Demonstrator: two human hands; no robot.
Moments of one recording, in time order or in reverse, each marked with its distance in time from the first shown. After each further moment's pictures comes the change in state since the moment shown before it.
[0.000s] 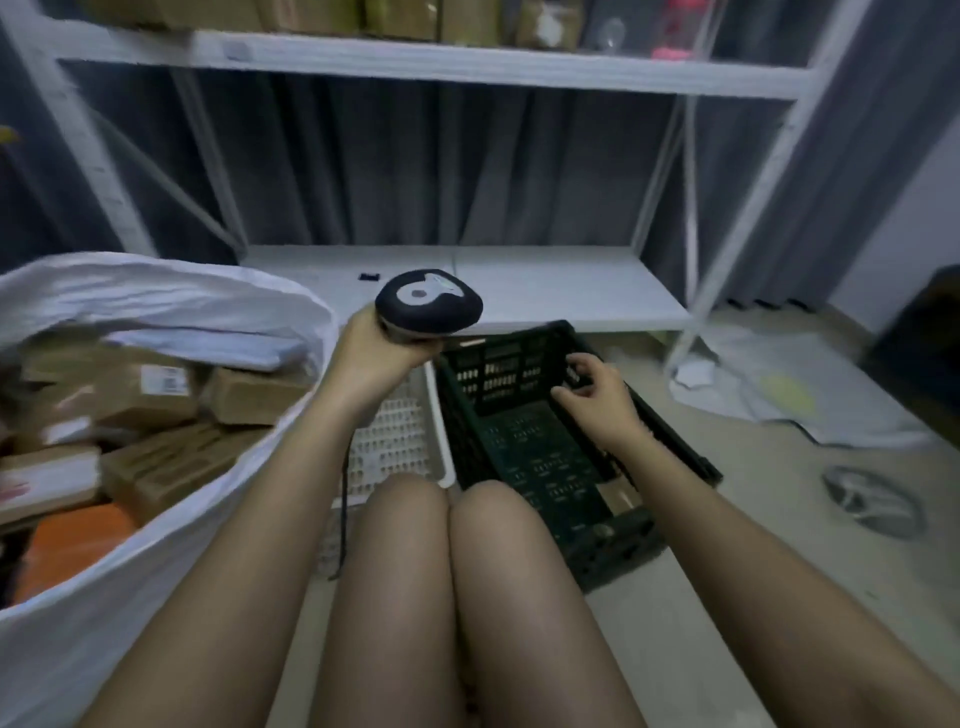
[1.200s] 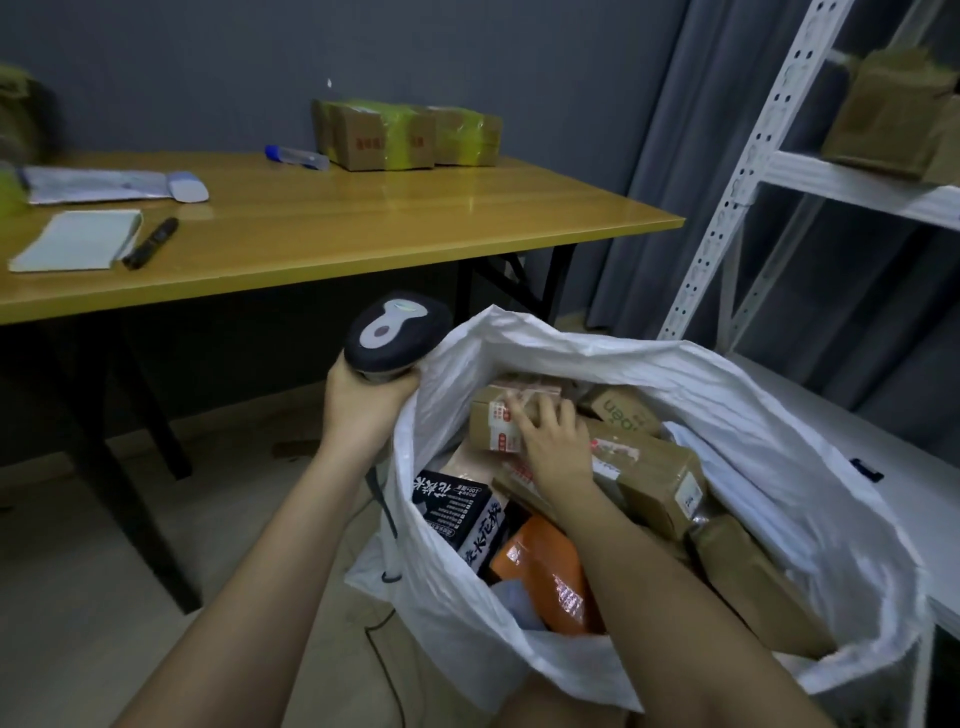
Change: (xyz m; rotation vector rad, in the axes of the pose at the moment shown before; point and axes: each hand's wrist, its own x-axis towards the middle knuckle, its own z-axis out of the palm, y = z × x) left_hand -0.129 -0.076 -0.417 -0.021 1.282 -0.152; right_hand -0.079 -0.353 0.474 -0.771 -0.525 -1.225
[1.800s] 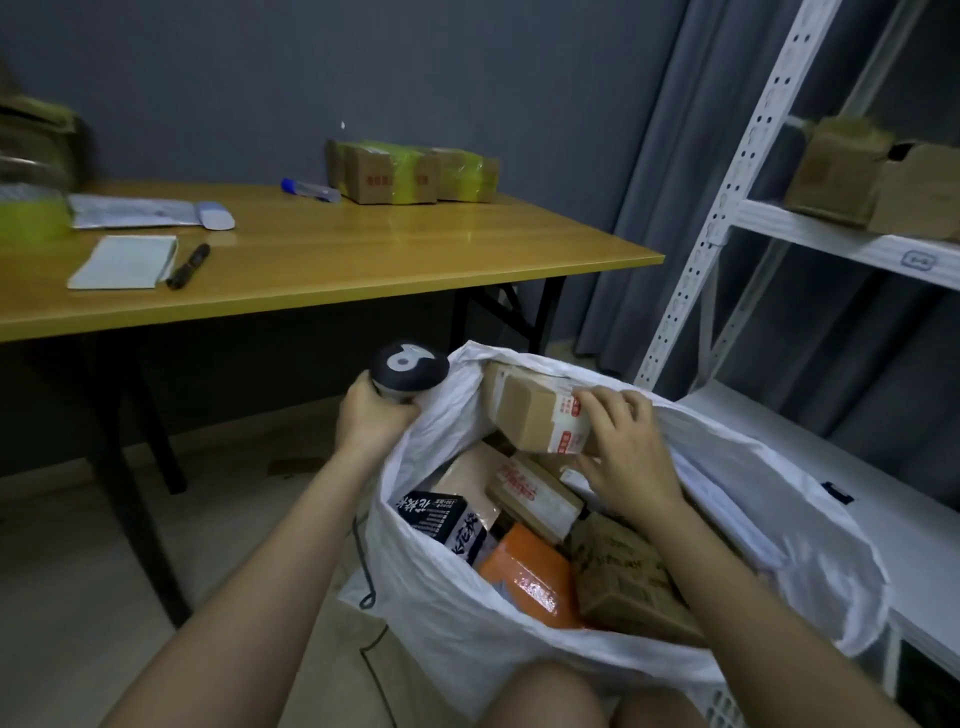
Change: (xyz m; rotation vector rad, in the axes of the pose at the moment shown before) left_hand 0.007 -0.009 -0.010 0.286 -0.034 -0.047; right_hand -0.067 0.056 -0.072 0.099 0.515 -0.139
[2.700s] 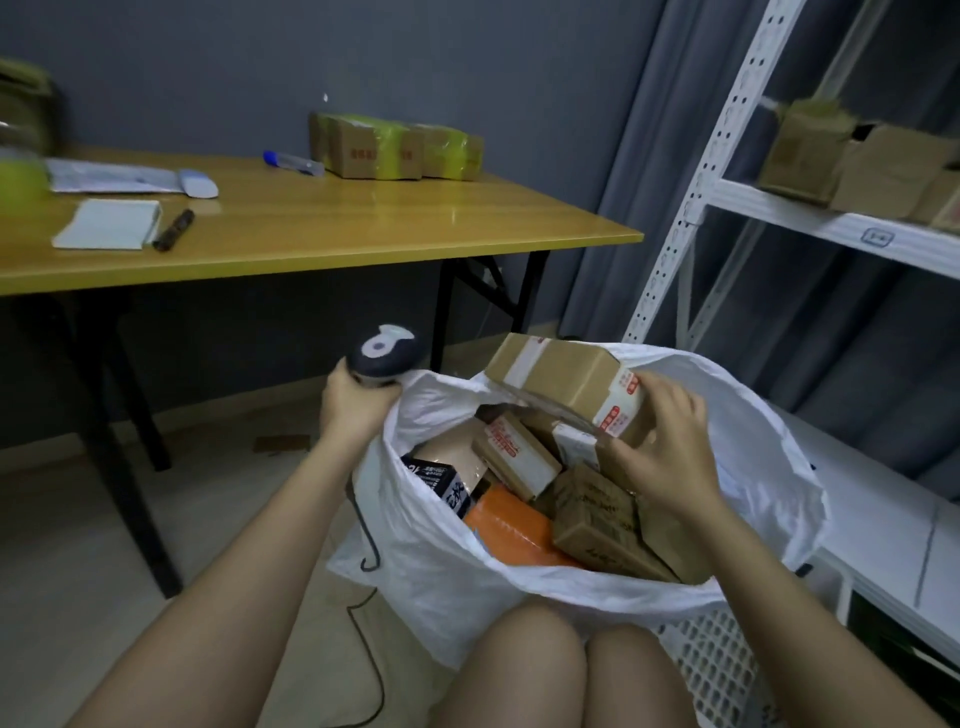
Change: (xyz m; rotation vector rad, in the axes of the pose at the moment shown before) left_hand -0.026 -0.018 -0.001 -0.114 0.047 -0.066; right_hand -0.055 0.016 -0.048 0.354 0.055 0.291
